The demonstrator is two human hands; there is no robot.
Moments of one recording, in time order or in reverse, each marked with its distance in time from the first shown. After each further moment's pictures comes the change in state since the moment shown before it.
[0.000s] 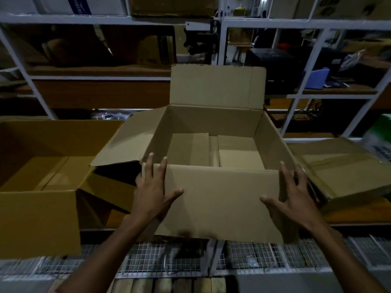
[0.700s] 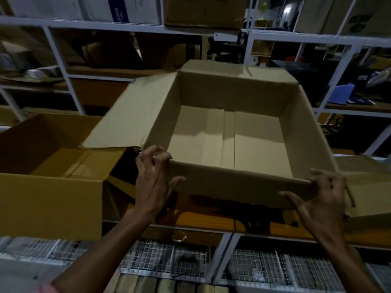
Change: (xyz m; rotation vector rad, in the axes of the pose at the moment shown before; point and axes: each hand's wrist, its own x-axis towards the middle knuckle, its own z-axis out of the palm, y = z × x) left_hand -0.017 -0.013 -0.062 -0.172 0.525 0.319; right_hand -0.019 -0.058 -0.021 0.063 0.522 -0.326
